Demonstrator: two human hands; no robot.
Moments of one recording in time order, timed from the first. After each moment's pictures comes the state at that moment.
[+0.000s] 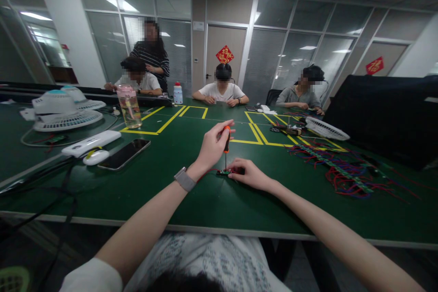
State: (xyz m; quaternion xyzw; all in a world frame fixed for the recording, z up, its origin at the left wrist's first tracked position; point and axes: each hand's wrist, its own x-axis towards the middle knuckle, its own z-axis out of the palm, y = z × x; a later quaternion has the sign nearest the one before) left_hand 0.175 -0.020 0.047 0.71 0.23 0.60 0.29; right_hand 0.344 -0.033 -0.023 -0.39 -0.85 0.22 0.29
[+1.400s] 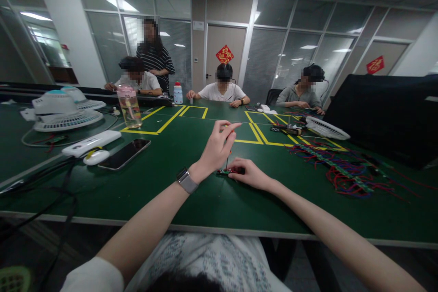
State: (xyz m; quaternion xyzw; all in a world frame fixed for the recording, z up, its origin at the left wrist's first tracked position) left_hand 0.173 -0.028 0.046 0.79 0.25 0.56 0.08; right_hand 0.345 -0.032 -0.024 -0.39 -0.85 0.20 0.28
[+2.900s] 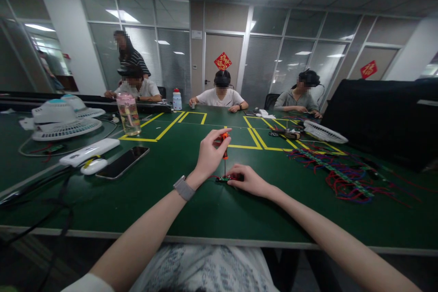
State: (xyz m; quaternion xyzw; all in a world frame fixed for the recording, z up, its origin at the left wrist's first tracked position) left_hand 0.174 -0.019 0.042 0.70 0.27 0.62 0.24; right_hand 0.343 -0.033 -0.023 -0.39 -0.85 0.21 0.28
